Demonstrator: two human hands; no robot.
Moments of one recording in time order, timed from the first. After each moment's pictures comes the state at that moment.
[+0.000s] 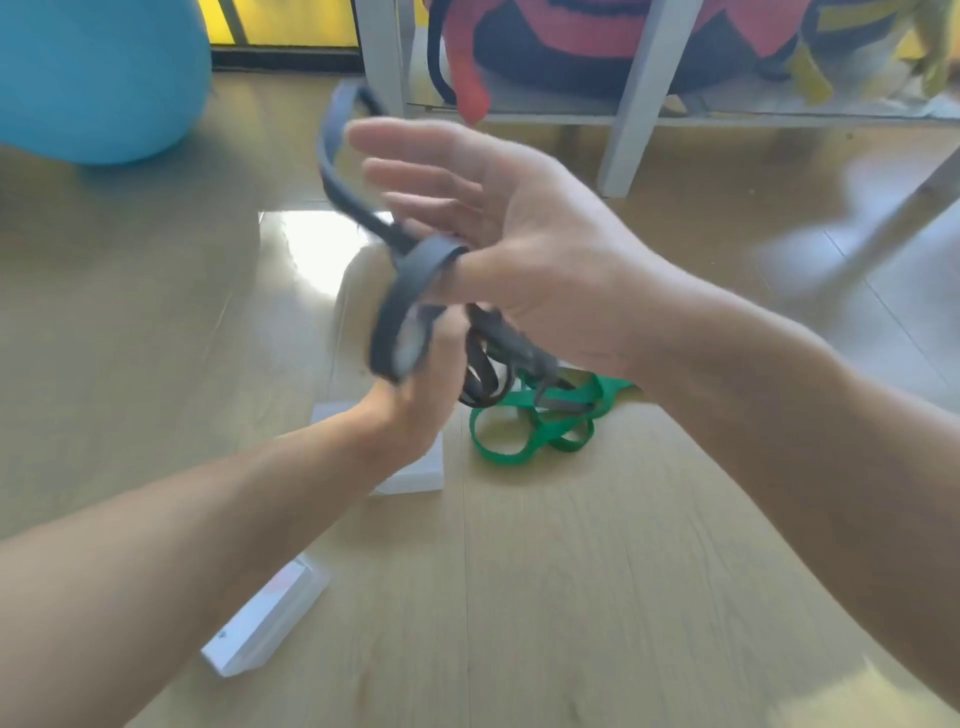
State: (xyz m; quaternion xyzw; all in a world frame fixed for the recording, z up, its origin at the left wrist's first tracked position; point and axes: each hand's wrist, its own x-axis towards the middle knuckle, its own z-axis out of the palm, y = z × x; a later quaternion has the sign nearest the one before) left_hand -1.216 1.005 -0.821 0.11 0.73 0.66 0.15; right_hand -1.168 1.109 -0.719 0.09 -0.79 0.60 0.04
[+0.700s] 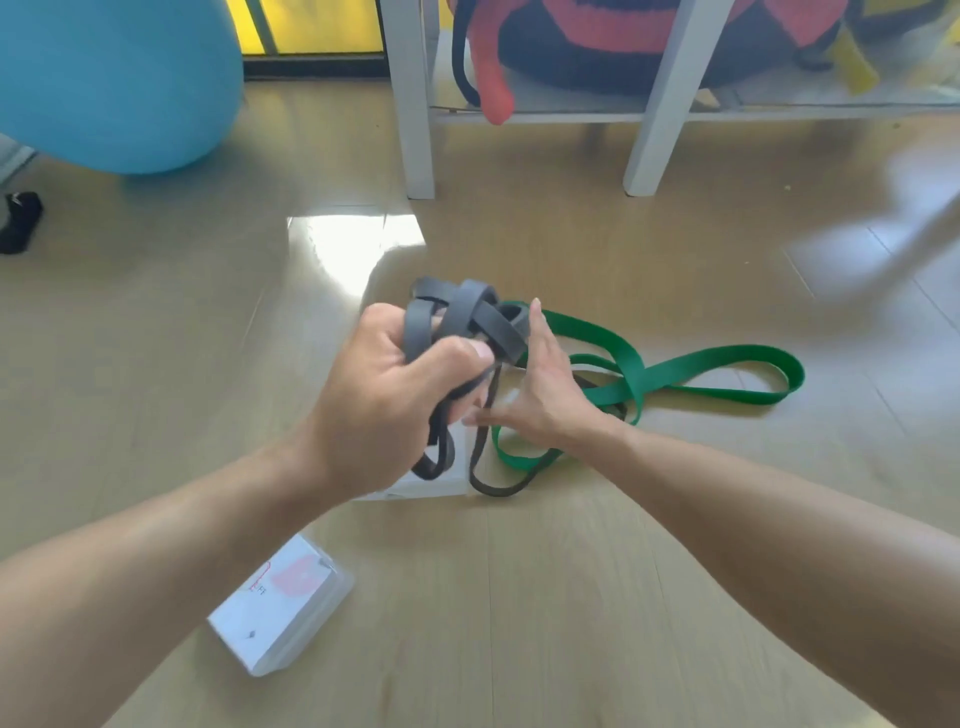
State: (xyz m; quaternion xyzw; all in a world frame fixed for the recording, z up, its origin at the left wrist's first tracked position) left_hand -1.205 0.953 -0.778 0.36 0.67 0.63 0.16; right_hand -1.206 1.139 -0.924 -0.18 -0.90 0.40 -0.03
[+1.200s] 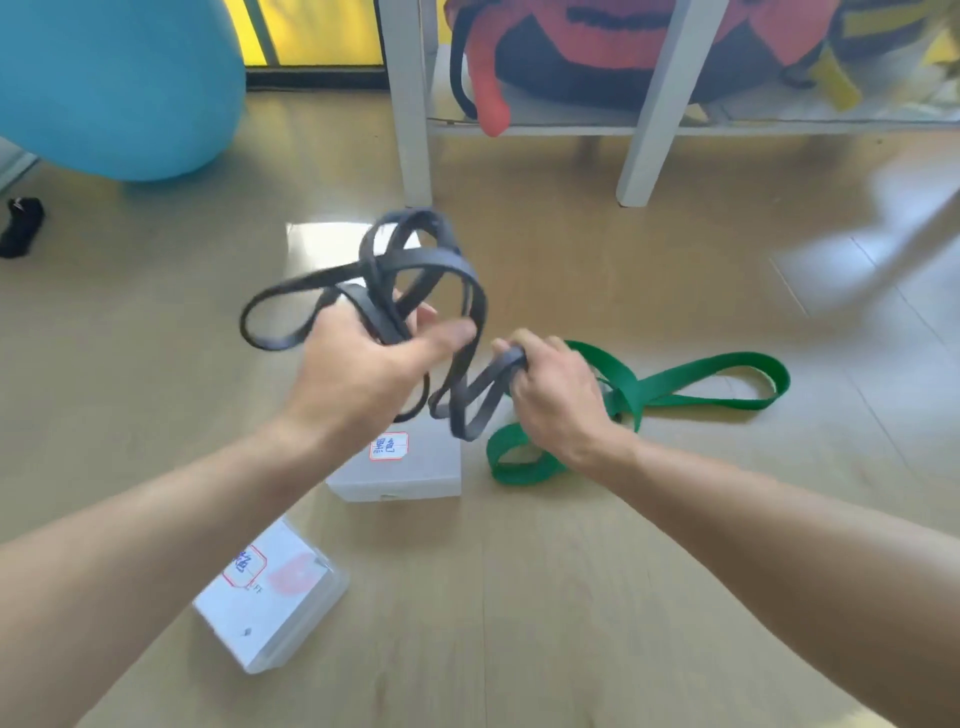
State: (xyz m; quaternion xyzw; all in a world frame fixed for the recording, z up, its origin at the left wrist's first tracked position) left_hand -1.218 0.947 -0.787 0.16 0.81 0.56 0.06; right_hand -1.179 1.126 -0.882 -0.18 -0.93 0.30 0.10
